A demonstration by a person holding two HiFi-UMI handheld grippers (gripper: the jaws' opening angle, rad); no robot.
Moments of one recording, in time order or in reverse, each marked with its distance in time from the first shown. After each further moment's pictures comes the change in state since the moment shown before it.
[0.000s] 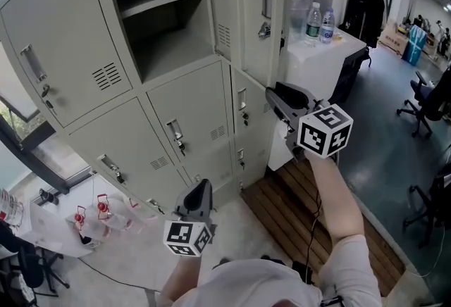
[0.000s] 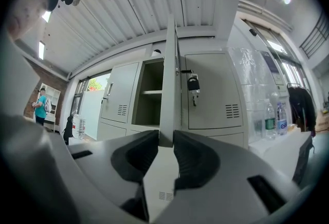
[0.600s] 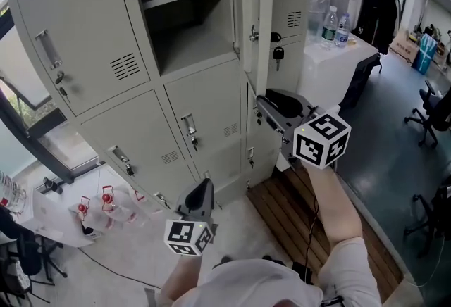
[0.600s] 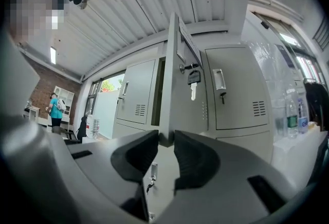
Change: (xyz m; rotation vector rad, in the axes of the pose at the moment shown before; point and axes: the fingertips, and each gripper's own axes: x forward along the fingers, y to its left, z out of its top) left arm -0.024 0.026 0.003 -0.004 -0.008 0.050; right arm 0.029 0.074 -0.001 -0.012 0.011 0.144
